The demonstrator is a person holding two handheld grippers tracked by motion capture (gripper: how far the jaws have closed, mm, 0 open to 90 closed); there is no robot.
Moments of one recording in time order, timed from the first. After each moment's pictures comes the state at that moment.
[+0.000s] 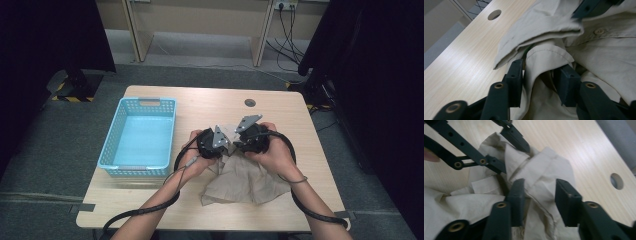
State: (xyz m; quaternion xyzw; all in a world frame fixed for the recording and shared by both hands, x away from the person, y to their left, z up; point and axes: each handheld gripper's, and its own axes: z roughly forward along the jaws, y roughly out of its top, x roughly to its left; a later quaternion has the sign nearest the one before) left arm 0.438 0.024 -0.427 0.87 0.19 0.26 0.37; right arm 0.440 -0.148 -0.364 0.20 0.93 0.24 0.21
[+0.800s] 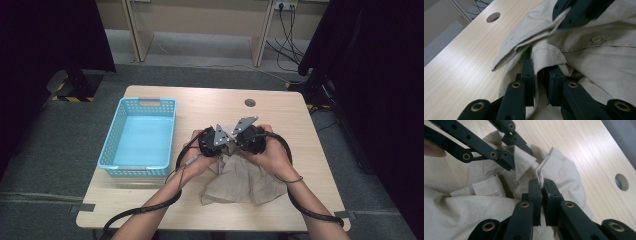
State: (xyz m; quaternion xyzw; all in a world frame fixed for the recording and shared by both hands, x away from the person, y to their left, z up) left arm 0.440 0.023 -0.421 0.87 0.20 0.25 0.38; right arm 0.441 -0.146 -0.368 0.21 0.92 0.24 0.21
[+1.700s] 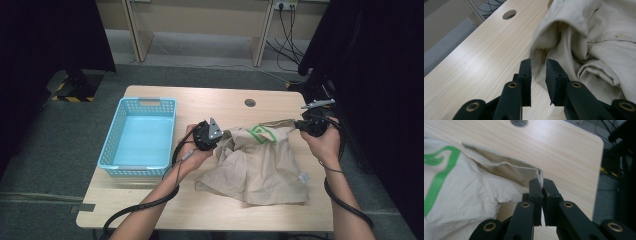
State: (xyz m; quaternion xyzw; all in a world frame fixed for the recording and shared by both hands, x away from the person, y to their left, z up) left arm 0.451 0.038 -0.413 0.86 0.23 0.27 0.37; right arm 0.488 -0.319 -0.358 0.48 0.80 0.24 0.25
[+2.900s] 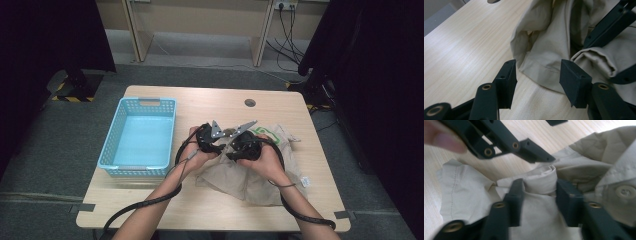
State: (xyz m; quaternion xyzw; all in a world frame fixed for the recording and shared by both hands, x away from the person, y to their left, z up) left arm 0.465 0.028 -0.440 0.87 0.24 0.22 0.36; right arm 0.449 -0.143 -0.414 0.28 0.92 0.27 0.10
